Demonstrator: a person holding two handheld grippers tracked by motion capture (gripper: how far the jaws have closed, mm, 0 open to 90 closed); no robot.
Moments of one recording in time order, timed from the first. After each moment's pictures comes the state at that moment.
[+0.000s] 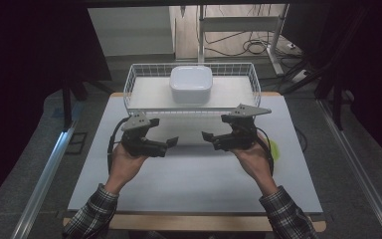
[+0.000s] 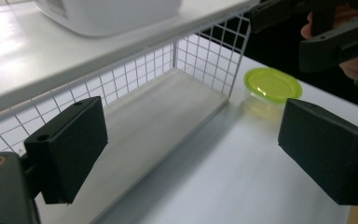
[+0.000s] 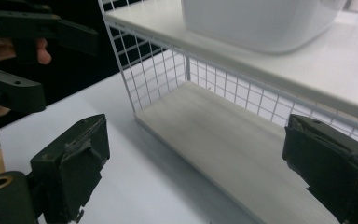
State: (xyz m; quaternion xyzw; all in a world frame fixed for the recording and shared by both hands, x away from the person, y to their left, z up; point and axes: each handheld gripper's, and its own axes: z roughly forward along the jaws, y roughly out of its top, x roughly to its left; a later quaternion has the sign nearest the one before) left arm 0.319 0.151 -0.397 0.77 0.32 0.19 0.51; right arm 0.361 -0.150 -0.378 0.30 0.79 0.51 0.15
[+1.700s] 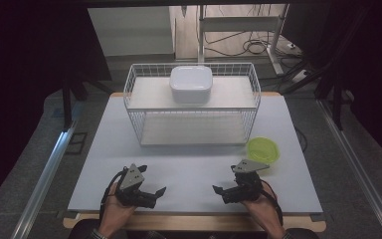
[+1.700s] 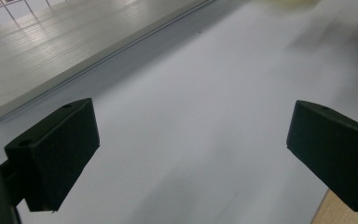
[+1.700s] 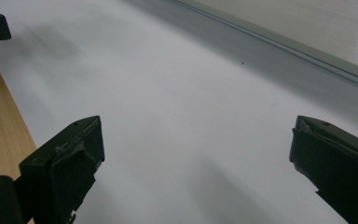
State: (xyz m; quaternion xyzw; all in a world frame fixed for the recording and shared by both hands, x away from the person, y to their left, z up) left arm 0.245 0.173 -0.515 0.80 0.34 0.20 0.45; right arm 0.290 -0.185 -0.498 0.32 0.84 0.42 0.12
